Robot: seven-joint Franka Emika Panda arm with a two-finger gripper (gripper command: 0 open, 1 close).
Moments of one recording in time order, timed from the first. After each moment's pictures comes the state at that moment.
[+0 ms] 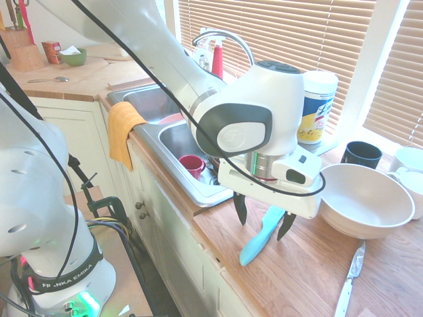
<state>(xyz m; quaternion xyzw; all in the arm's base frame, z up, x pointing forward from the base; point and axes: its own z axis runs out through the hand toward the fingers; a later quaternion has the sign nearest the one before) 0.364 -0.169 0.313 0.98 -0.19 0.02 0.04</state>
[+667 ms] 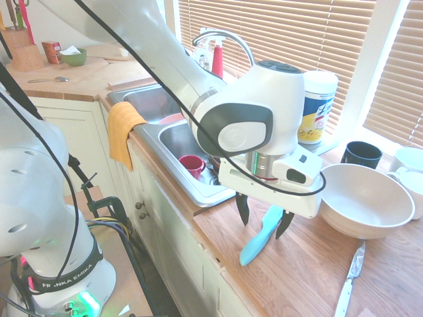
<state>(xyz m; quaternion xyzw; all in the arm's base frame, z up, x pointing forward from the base) 0.366 -0.168 0.312 0.98 -0.20 0.02 0.04</state>
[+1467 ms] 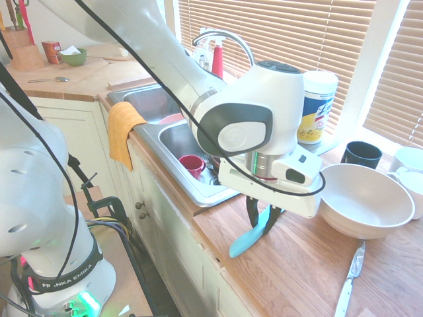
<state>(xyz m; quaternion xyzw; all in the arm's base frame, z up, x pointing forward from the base) 0.367 -0.168 0.312 0.98 -0.20 0.02 0.04</state>
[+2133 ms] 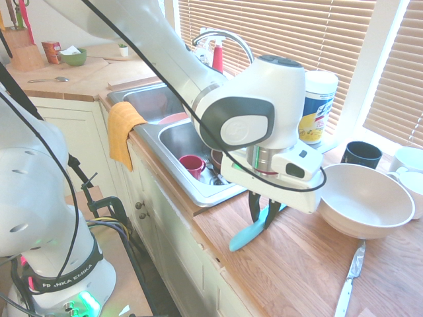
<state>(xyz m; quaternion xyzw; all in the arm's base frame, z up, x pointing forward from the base) 0.379 -0.159 0.332 0.97 -0.22 0.03 0.03</state>
